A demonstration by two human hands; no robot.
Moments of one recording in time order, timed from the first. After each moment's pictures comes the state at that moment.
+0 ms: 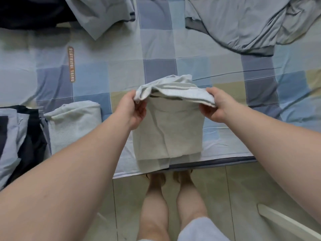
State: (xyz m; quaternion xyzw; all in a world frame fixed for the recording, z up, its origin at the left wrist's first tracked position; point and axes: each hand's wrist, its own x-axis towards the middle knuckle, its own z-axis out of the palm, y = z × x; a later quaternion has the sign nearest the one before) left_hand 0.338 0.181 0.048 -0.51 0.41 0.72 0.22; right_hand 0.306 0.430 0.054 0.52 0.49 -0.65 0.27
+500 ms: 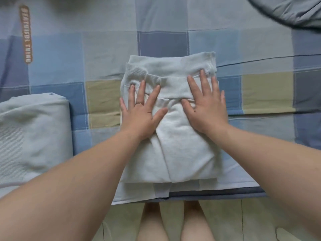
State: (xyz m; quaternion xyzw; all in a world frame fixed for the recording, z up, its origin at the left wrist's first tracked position) left_hand 0.341 0.208 -0.151 -0.03 0.95 0.18 0.26; right_hand 0.306 0.416 -0.136 -0.04 0.97 -0.12 0.23
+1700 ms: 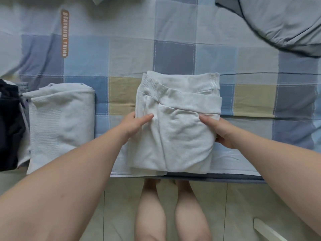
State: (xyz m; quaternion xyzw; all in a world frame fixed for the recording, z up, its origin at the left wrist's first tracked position) left_hand 0.383 0.162 -0.078 -0.38 0.65 0.54 0.39; right_hand 0.336 0.463 -0.074 0.34 0.64 -0.50 0.48
